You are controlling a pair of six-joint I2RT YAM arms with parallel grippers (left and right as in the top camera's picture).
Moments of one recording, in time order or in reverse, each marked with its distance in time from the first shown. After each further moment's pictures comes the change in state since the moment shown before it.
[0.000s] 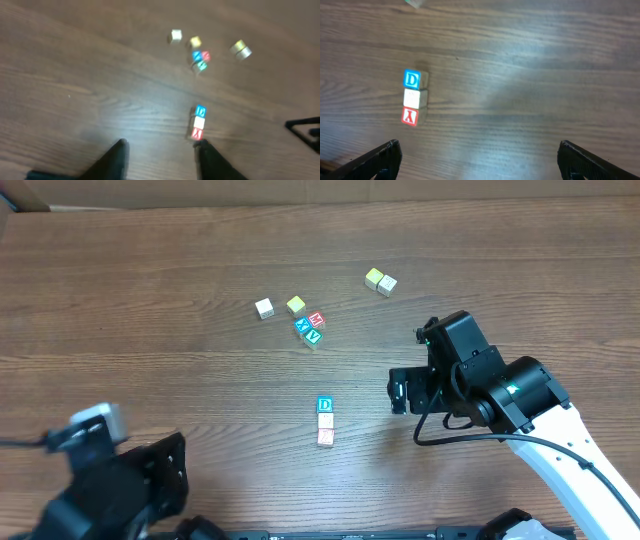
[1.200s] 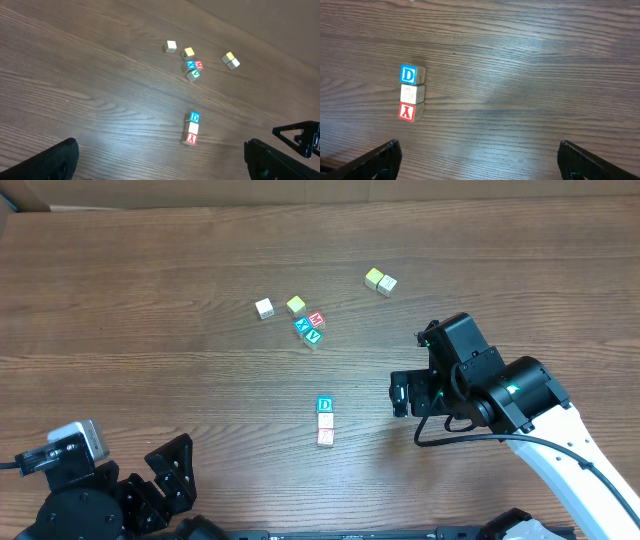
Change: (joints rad) left arm 0.000 -0.047 0.010 -0.004 -0.010 -0.004; right arm 0.000 0.000 0.000 -0.016 0.000 0.000
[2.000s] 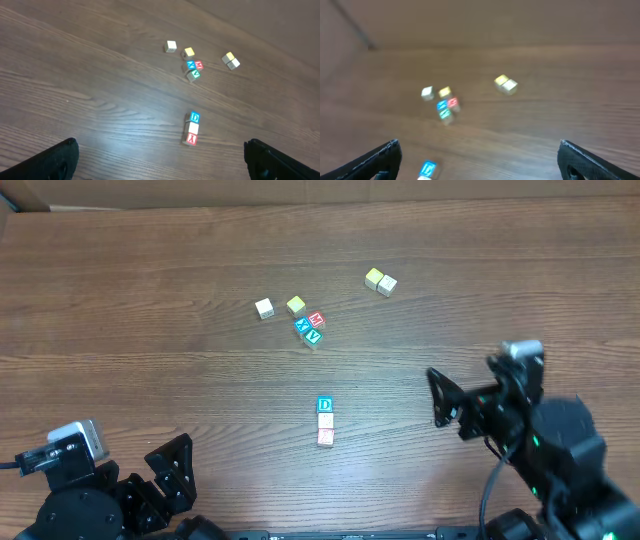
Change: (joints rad) left arm 0.000 0.000 0.000 0.000 -0.001 0.000; right arm -0.098 -0.683 -0.390 0.528 0.092 -0.161
